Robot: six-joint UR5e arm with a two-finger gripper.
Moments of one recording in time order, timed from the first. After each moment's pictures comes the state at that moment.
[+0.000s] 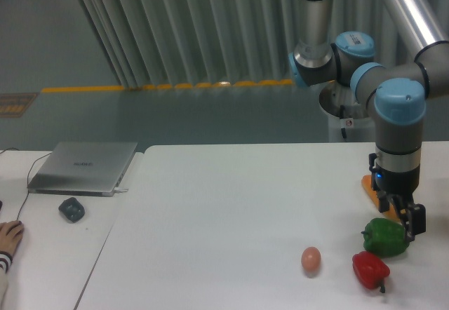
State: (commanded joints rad) arm 2.41 -1.93 -1.50 -1.10 1.55 1.43
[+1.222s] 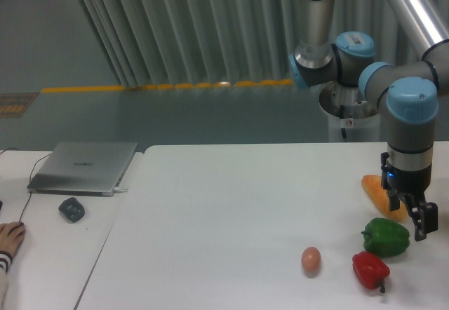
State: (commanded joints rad) arm 2.44 -1.92 -1.53 -1.10 1.56 1.45
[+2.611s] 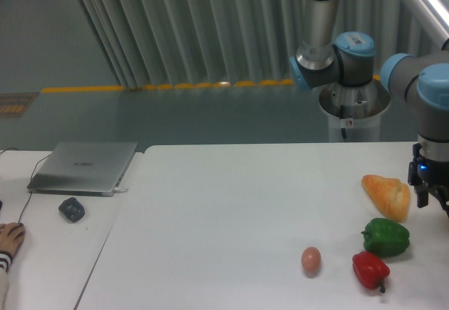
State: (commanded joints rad) arm 2.50 -1.91 -1.45 -1.13 1.56 1.45
